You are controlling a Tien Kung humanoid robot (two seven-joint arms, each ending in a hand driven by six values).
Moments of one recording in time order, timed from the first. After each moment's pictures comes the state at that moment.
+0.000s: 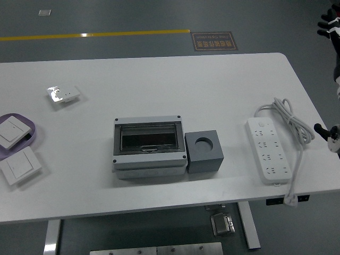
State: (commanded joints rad) left arm -0.04 0.28 -0.06 -0.25 0.76 0.00 0.29; right arm 0.29 -0.45 1.36 1.49 -0.90 -0.45 0.19
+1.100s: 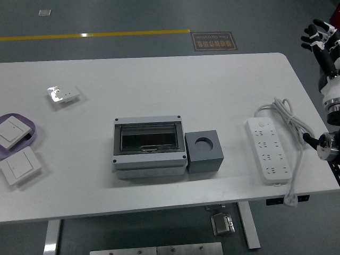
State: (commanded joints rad) left arm -0.04 0.29 -0.05 -0.26 0.77 0.00 0.28; right arm 0.27 -0.45 1.30 1.48 -0.89 -0.47 0.21
